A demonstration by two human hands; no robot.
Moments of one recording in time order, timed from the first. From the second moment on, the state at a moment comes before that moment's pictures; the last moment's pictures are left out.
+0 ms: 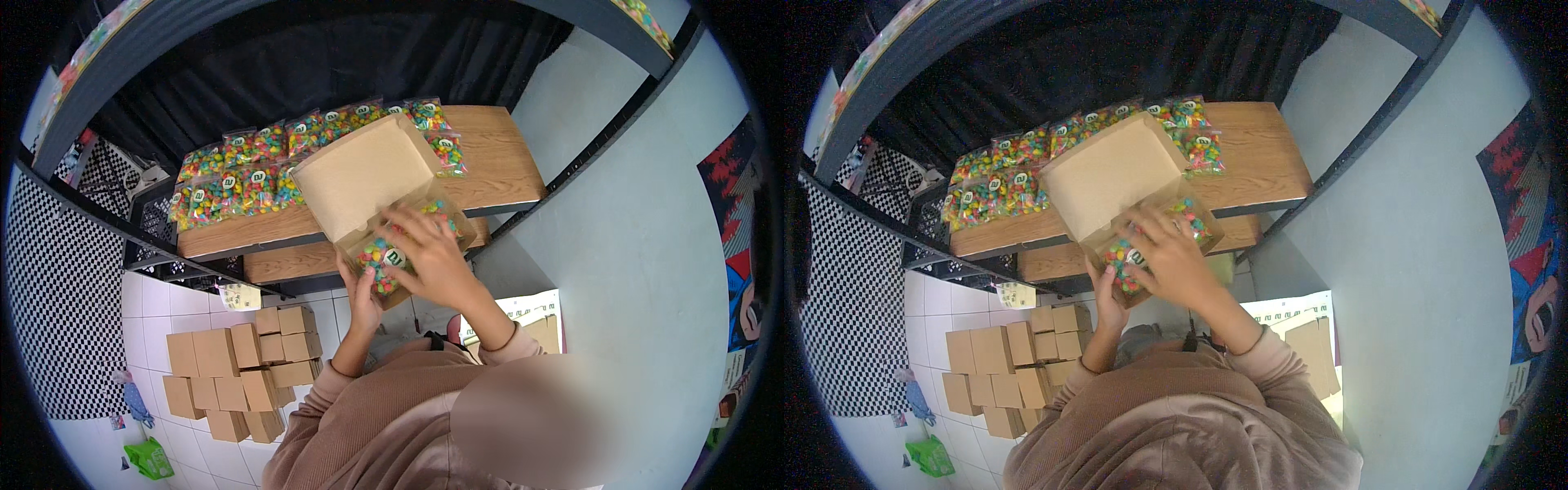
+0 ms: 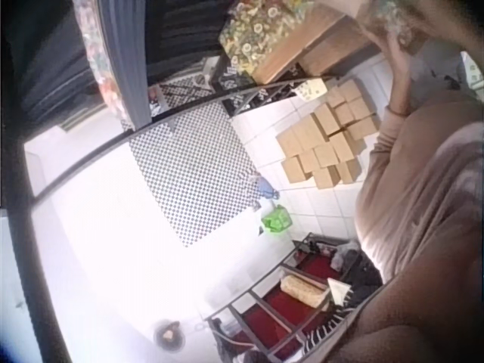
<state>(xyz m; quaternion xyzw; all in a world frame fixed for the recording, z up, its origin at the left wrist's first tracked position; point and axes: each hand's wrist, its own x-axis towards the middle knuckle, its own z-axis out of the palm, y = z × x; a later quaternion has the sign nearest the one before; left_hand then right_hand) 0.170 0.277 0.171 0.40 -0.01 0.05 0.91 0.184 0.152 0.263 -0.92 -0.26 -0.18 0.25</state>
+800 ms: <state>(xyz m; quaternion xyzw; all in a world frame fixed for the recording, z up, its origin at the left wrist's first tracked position) 0.164 0.284 0.164 0.37 -0.01 -0.07 0.93 0.197 0.138 0.265 -0.89 -0.38 0.00 0.24</state>
